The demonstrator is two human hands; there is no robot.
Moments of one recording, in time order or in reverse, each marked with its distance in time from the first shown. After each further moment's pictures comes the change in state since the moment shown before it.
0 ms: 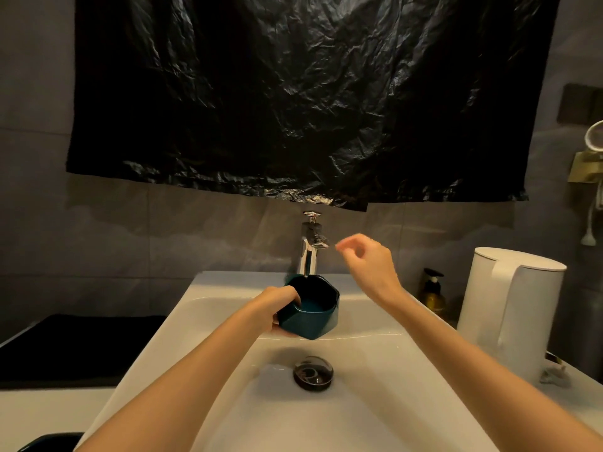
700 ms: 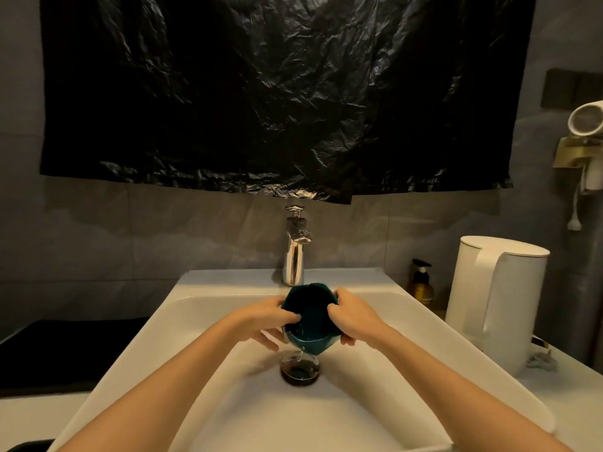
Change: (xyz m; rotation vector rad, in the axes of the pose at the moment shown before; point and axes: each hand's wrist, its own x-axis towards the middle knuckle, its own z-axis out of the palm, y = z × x) left_hand 0.005 -0.020 0.002 0.482 -0.239 0.143; right_hand -0.049 0.034 0.020 -0.145 -0.512 0.408
